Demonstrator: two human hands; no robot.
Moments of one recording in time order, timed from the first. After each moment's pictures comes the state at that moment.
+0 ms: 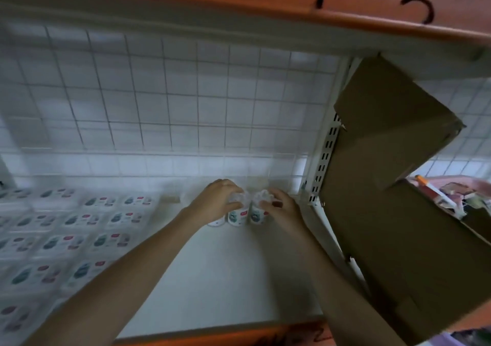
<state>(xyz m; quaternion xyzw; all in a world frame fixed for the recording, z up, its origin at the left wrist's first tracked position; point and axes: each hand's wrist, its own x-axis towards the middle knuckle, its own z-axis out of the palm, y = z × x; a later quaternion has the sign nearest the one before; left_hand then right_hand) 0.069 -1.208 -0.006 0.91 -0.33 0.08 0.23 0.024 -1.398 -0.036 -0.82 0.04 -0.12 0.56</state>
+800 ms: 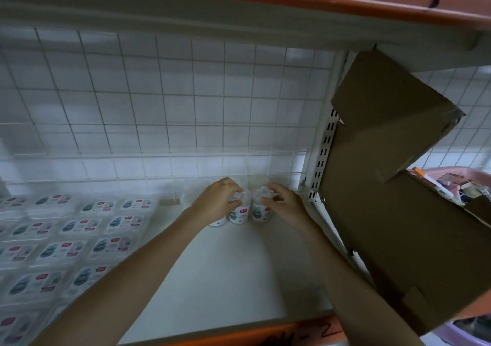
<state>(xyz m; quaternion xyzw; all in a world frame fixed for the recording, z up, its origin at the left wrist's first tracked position) 0.073 -1.211 -0.012 0.92 -0.32 0.10 0.22 0.032 -1.406 -0.032 -0.86 0.00 -0.13 0.50</state>
